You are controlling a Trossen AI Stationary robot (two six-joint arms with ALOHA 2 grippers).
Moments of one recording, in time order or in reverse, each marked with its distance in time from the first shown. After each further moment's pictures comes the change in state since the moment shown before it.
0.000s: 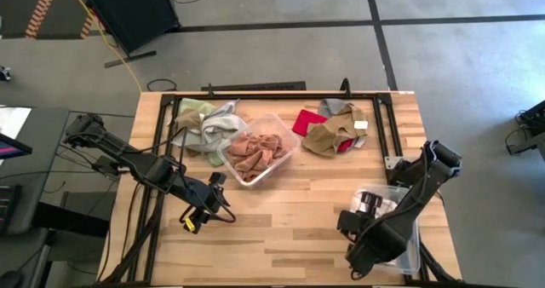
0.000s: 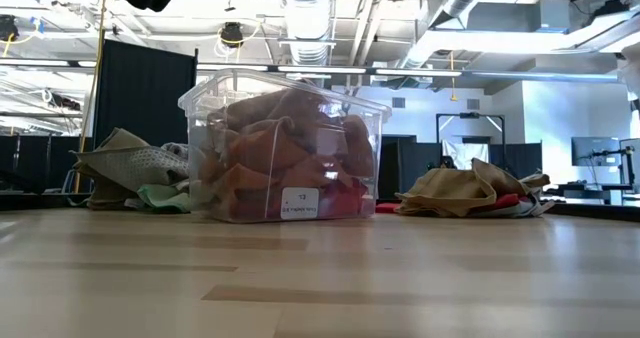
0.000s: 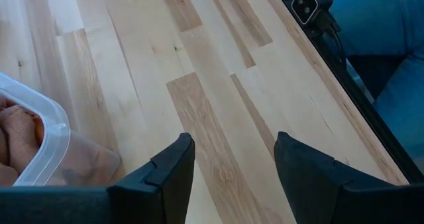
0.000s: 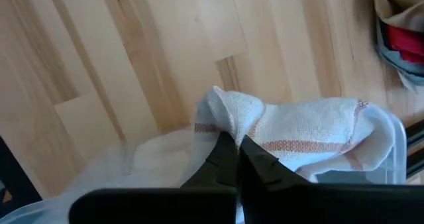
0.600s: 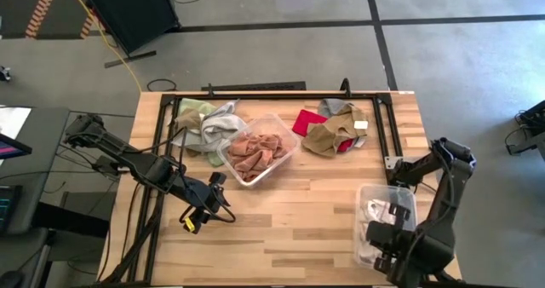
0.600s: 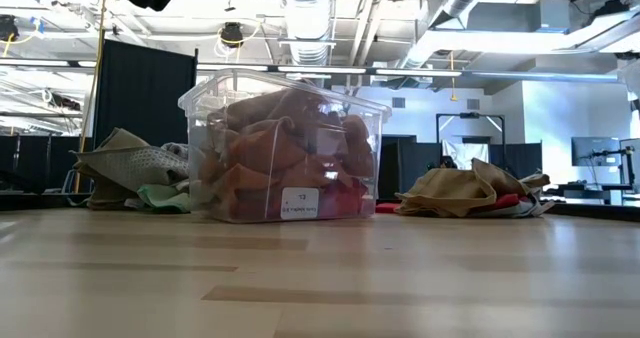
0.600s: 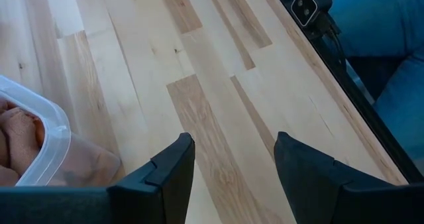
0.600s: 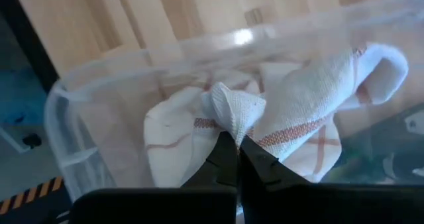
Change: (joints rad) left arm 0.000 0.000 0.000 0.006 0.000 0.002; right arm 0.239 -0.081 -0.022 0.001 -0.015 0.286
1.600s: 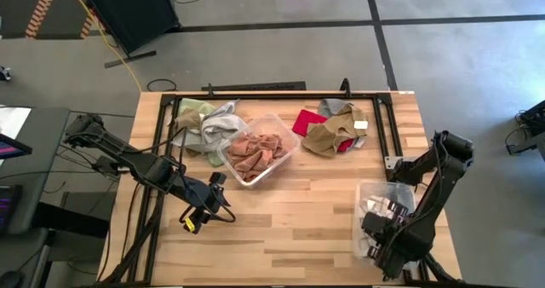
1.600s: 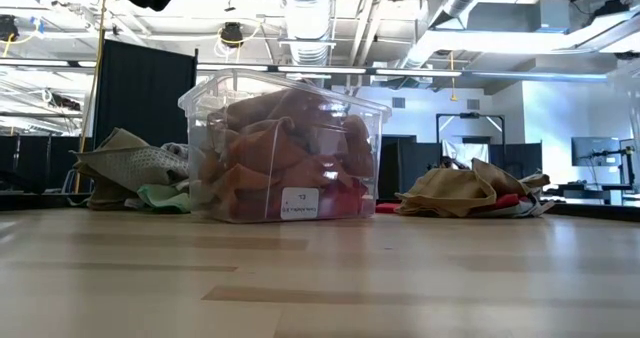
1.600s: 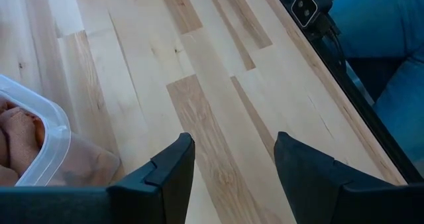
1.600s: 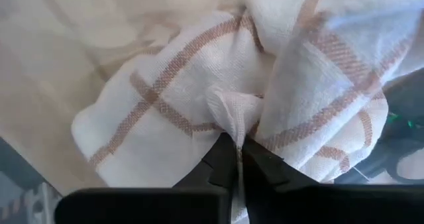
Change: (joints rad) left arm 0.000 0.000 0.000 0.002 0.000 -0.005; right arm -0.042 -0.082 -0.364 0.245 -0.157 0.112
